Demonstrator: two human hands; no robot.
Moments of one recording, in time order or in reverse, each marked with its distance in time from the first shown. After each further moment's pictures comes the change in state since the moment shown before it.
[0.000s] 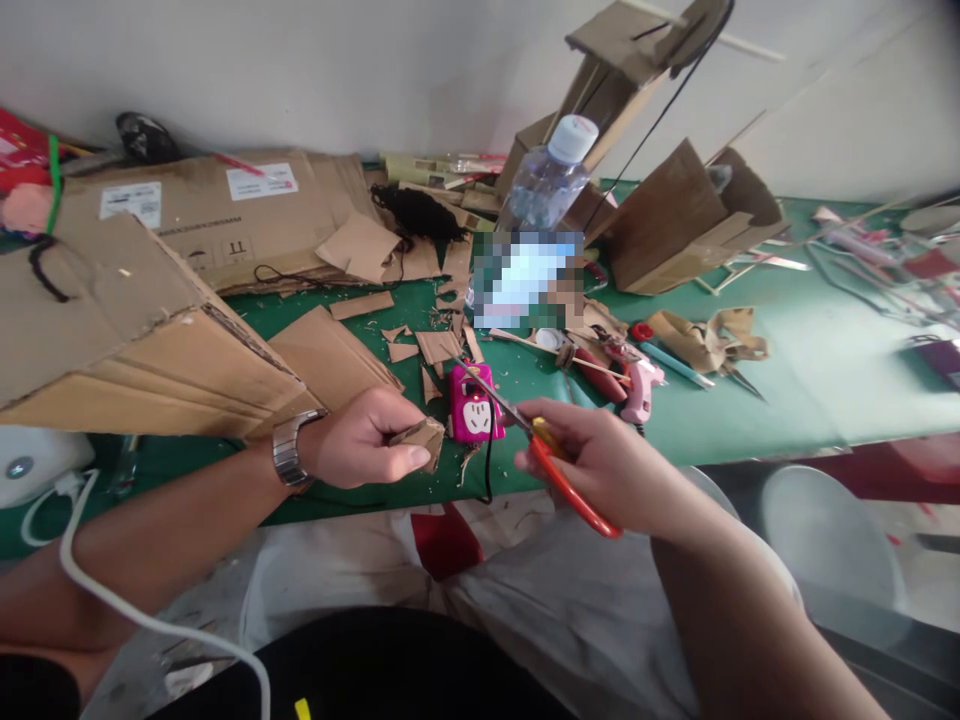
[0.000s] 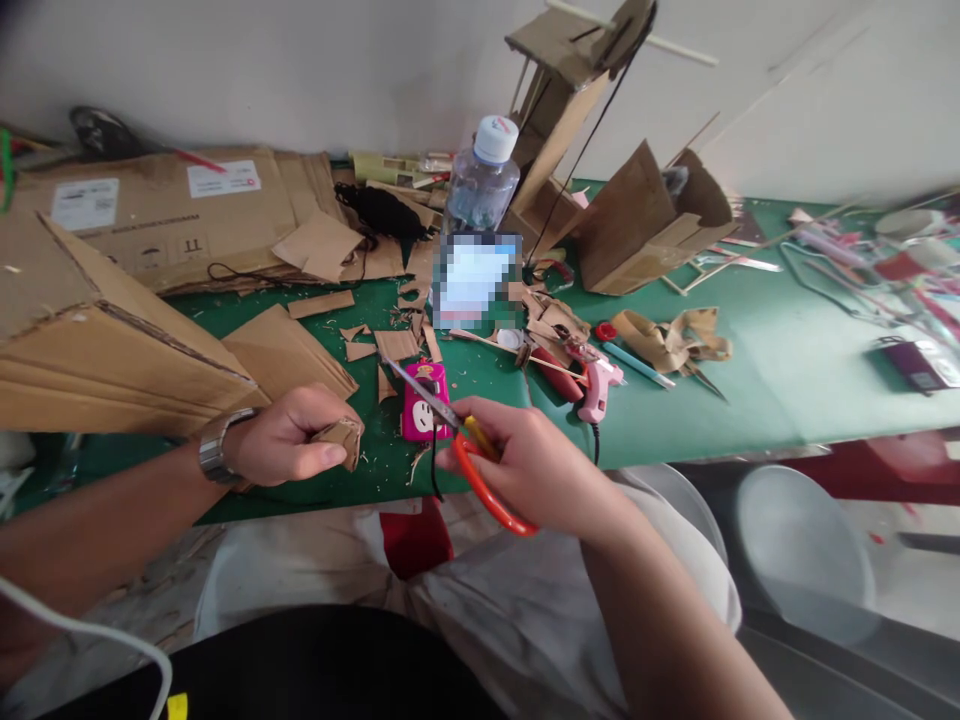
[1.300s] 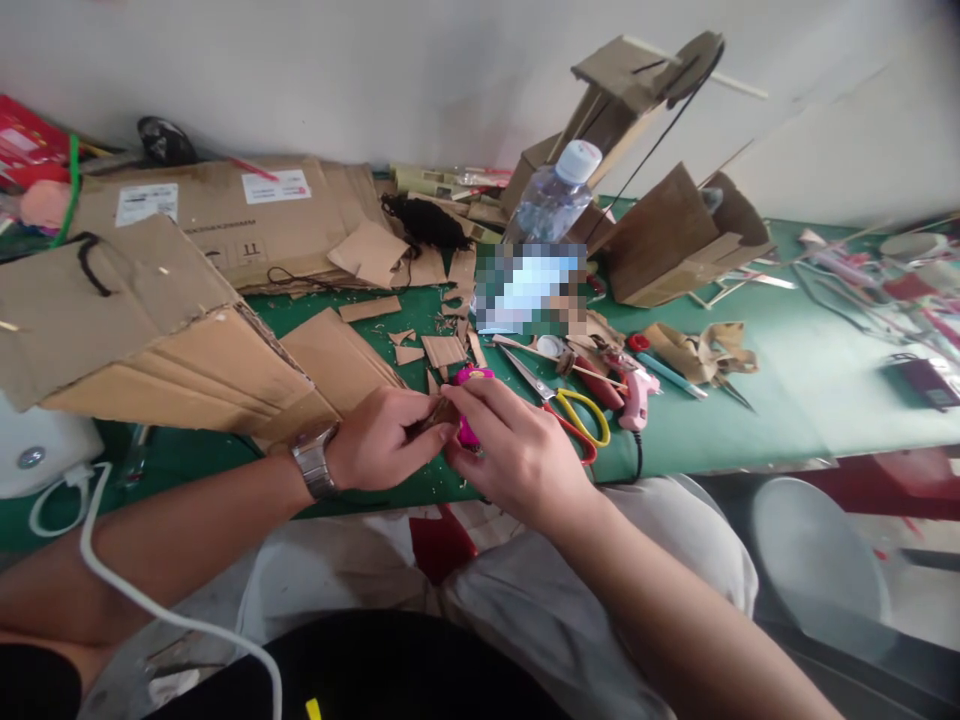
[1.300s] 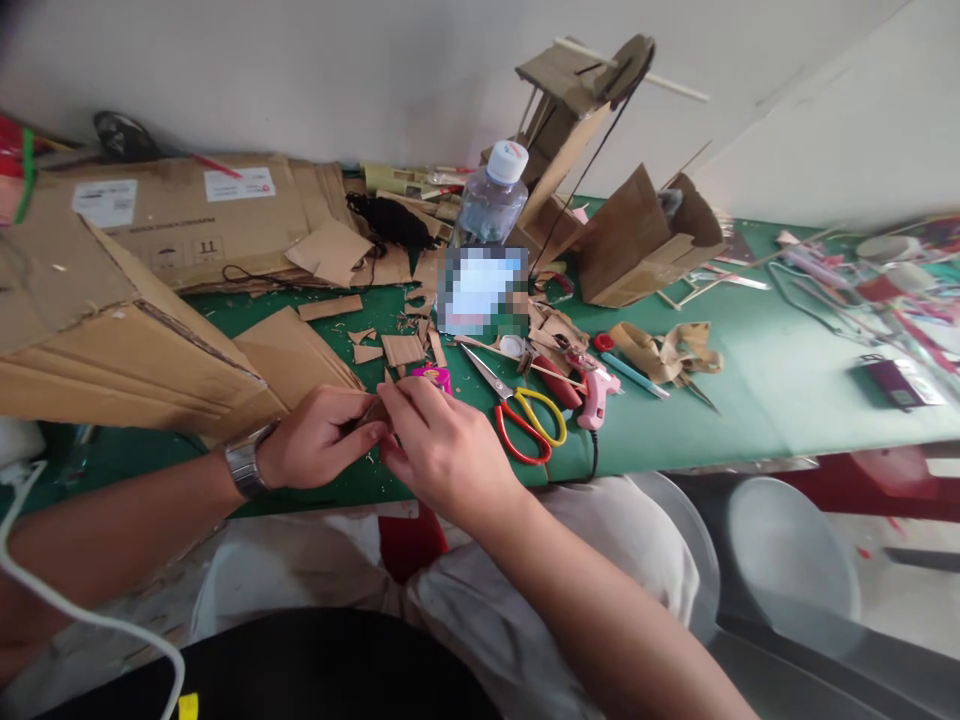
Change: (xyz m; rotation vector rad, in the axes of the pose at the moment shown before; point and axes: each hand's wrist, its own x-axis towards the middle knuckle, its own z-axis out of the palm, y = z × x) left_hand -0.003 -0.008 0.022 0.394 0.358 -0.072; right_hand 0.037 -0.026 0.063 -0.533 0.526 -0.696
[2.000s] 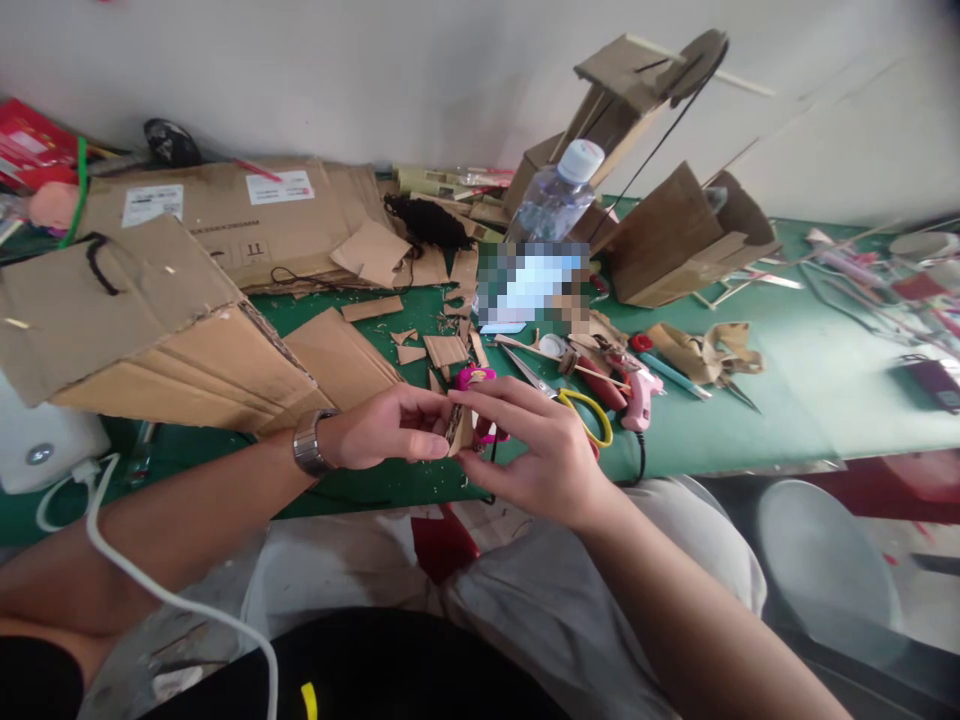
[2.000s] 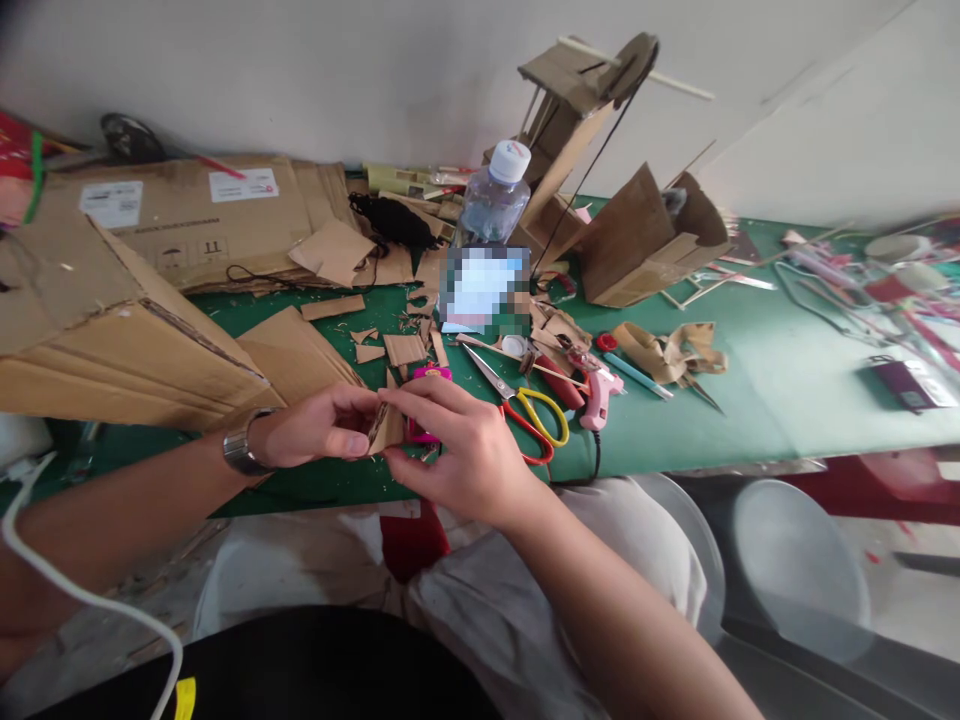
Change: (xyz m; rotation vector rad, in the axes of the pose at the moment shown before) left_hand 0.009 -0.017 -0.004 -0.818 -0.357 -0.294; right_hand -0.002 0.010 -0.011 0.372 0.045 0.089
